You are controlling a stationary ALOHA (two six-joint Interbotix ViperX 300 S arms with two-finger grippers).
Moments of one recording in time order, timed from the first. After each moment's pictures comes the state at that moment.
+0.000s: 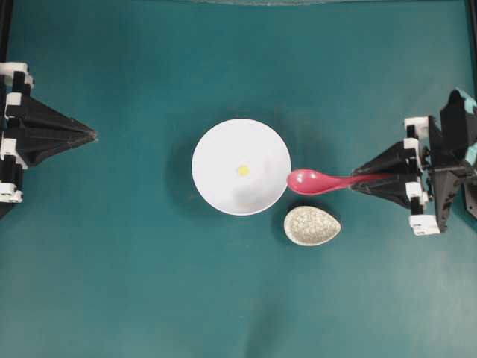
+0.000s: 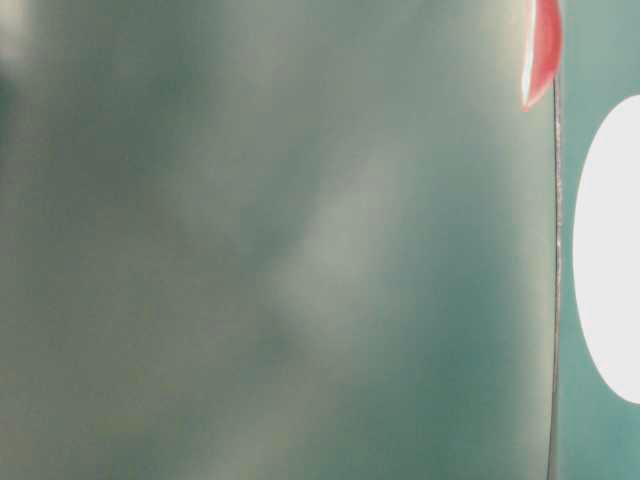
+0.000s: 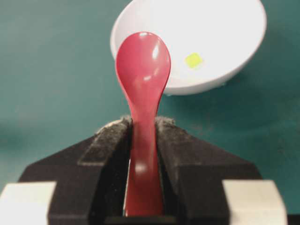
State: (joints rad) left arm 0.02 -0.96 1.16 0.01 -0.13 -0.05; right arm 0.15 -0.62 1.22 0.67 -0.29 -0.31
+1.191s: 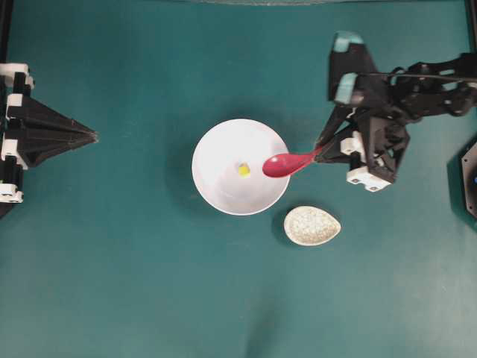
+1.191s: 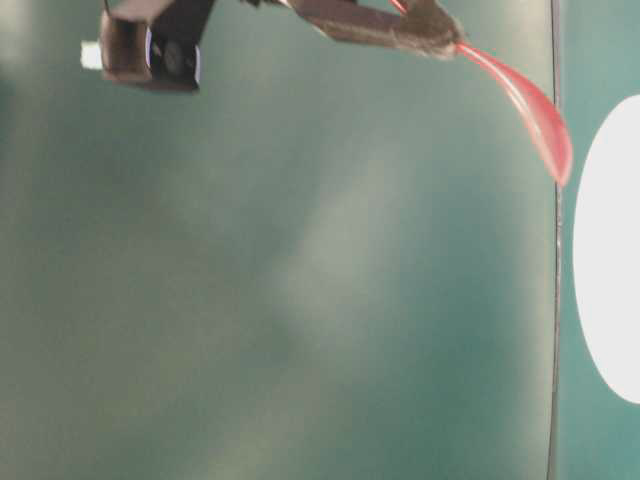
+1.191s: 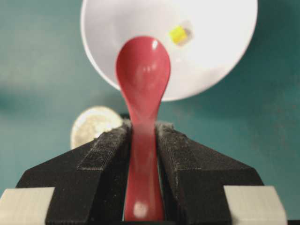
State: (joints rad) left arm 0.02 -0.96 1.16 0.01 -0.12 -0.04; right arm -0.20 -0.32 0.66 0.47 0.60 -0.29
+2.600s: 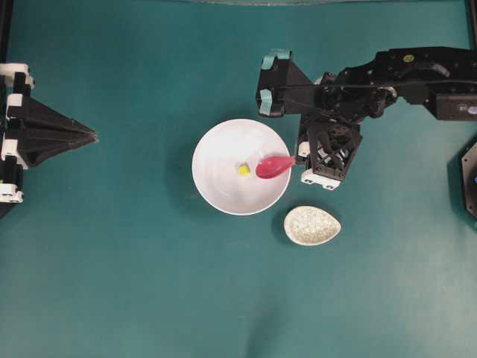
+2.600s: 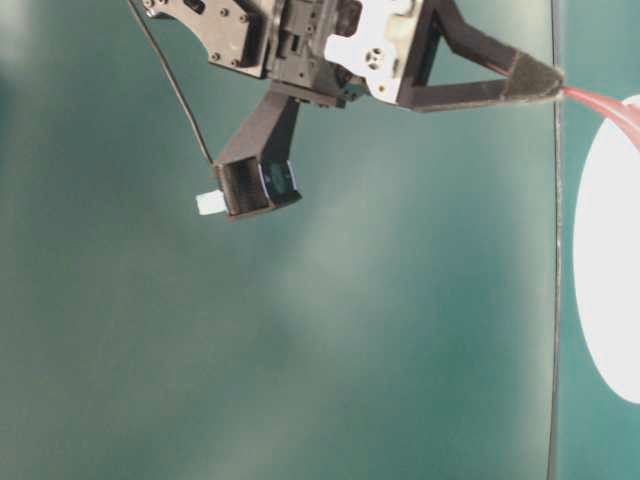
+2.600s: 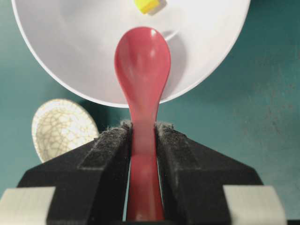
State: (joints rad) left arm 0.02 -0.96 1.16 0.01 -0.12 -0.04; right arm -0.19 -0.05 0.46 0.32 0.80 -0.14
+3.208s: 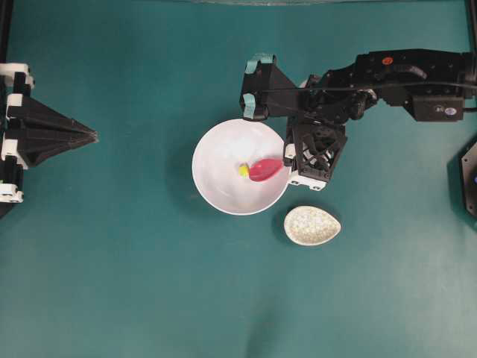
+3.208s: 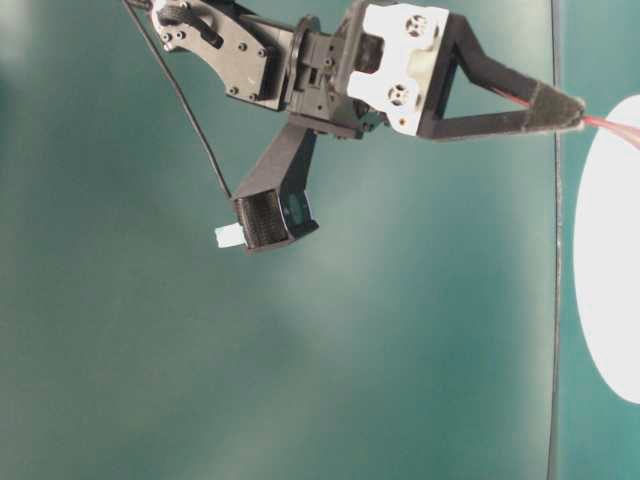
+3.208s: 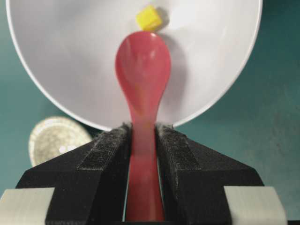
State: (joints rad) left arm 0.02 -0.96 1.16 0.01 -0.12 -0.04; right arm -0.19 0.01 0.41 0.32 0.79 -0.15
